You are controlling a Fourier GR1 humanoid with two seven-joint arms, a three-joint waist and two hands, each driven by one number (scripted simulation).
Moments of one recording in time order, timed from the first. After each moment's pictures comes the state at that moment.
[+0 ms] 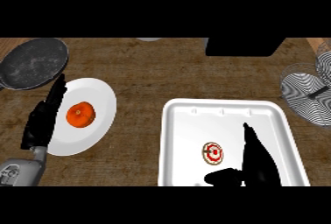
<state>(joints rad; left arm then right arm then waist) -0.15 0.42 -0.12 -1.45 0.01 0.24 0.06 0.05 -0.01 0.39 -1.95 0.86 0.08 1.25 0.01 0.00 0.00</state>
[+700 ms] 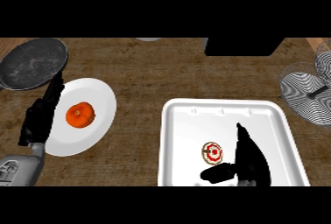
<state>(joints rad) -0.18 0.42 -0.08 -1.41 0.00 0.21 0.05 0.01 -0.01 0.38 -1.84 0.81 0.05 1.25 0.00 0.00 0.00</state>
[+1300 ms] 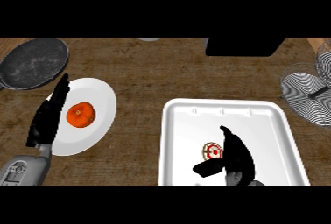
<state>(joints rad) -0.17 0.38 -0.09 -1.40 -0.03 0.21 0.04 -0.05 -0.01 0.41 -1.69 0.71 -0.01 1.24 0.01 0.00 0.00</state>
